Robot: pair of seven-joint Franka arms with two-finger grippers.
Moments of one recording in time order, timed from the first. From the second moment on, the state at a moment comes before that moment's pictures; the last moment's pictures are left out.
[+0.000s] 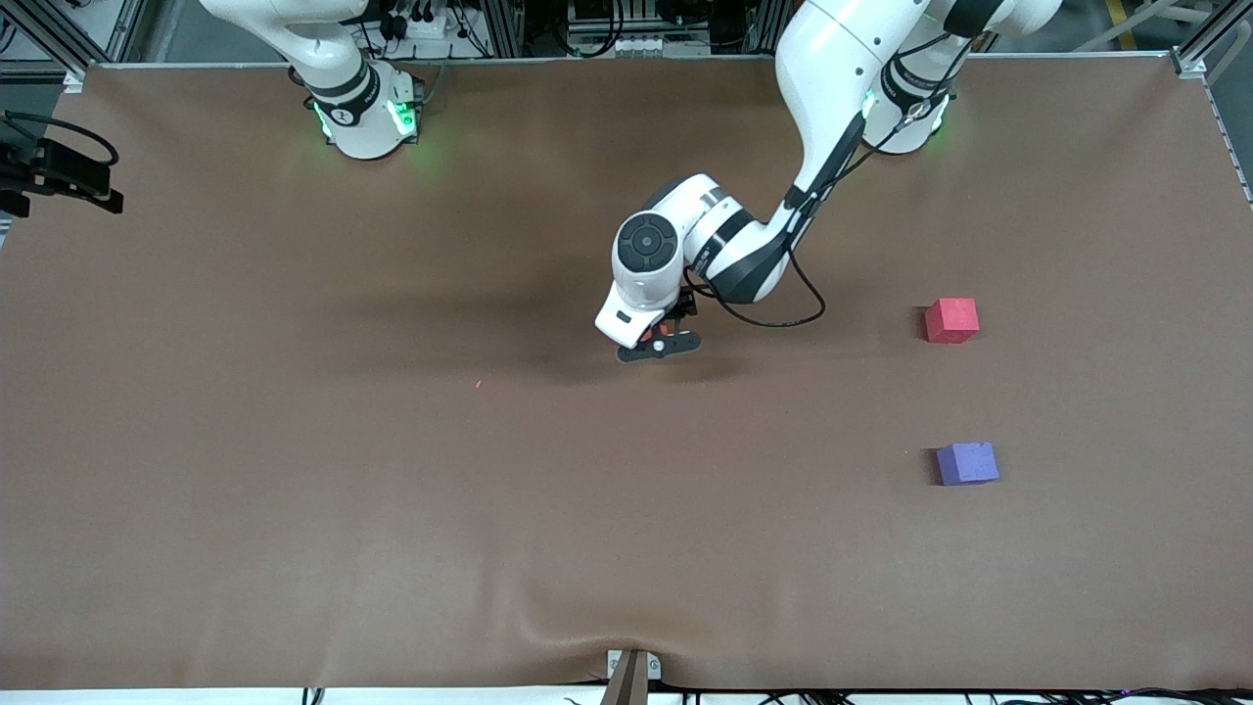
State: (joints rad) left arm -0.70 0.69 -0.15 -1.60 0.01 2.18 -0.99; right arm 0.01 0.05 -0.06 -1.36 -0.01 1.24 -0.09
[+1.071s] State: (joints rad) left arm -0.59 0.62 -0.12 -1.57 0.03 2.07 -0.96; right arm 0.01 0.08 -0.06 -1.38 -0.01 1.32 -0.09
